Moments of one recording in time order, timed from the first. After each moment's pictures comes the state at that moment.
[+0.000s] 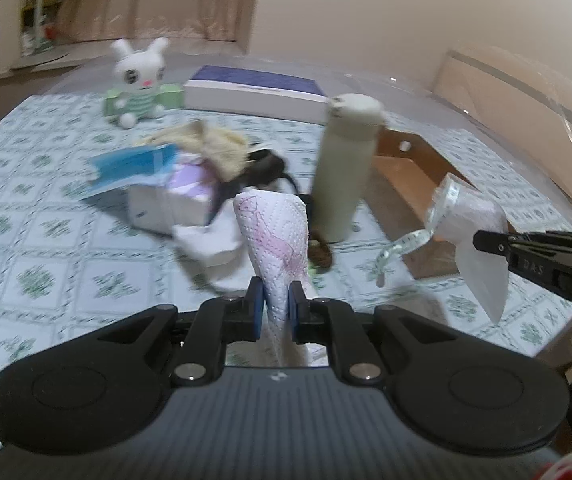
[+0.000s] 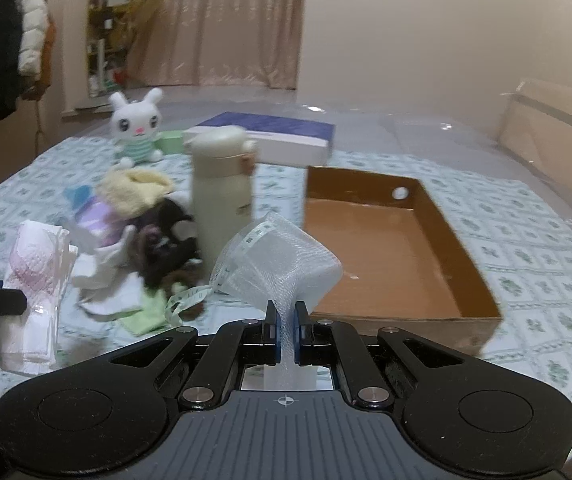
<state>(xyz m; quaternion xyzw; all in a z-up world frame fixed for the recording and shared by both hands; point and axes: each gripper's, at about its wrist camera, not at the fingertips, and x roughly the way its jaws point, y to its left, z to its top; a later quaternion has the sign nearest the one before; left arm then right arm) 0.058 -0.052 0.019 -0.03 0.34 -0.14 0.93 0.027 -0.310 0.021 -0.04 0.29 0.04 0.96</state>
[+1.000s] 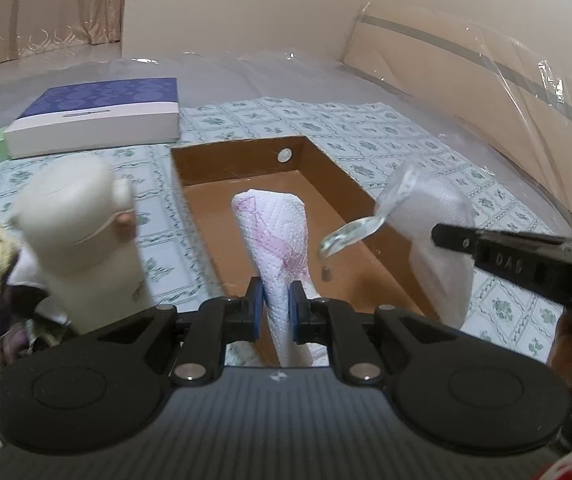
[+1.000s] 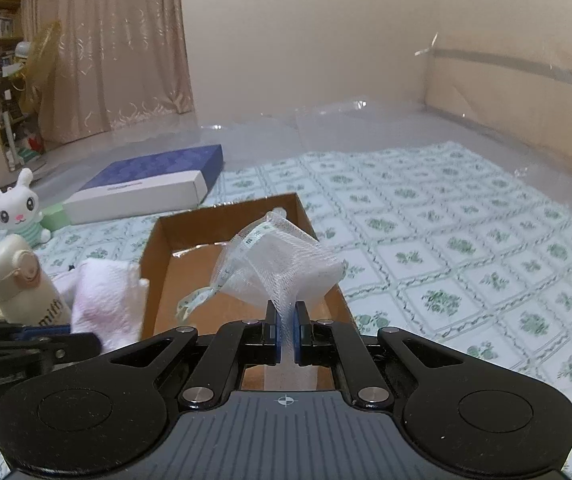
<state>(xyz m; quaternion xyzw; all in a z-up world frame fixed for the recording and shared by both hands) 0.206 -0.249 0.008 0.01 0.35 -0.26 0.90 0.120 -0.469 0.031 0.08 0.28 -0.04 0.96</state>
